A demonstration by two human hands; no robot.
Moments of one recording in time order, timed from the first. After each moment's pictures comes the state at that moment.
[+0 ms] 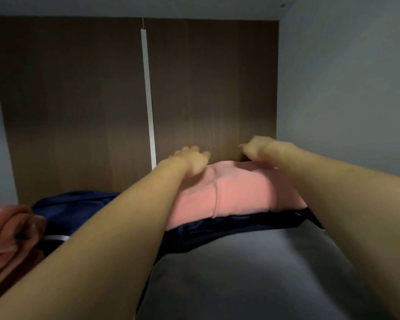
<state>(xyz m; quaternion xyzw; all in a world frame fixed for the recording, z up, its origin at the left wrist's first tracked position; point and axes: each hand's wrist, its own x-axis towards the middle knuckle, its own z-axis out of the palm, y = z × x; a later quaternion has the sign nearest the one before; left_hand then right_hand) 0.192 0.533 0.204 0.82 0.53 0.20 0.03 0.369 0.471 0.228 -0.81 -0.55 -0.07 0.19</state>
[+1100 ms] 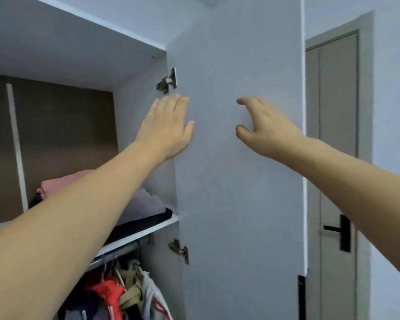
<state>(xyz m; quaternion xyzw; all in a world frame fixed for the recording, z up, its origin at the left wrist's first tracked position) 0.161 0.001 0.266 0.85 0.05 0.50 -0.18 0.253 -0.215 0.252 -0.77 -0.42 -0.40 0.26</state>
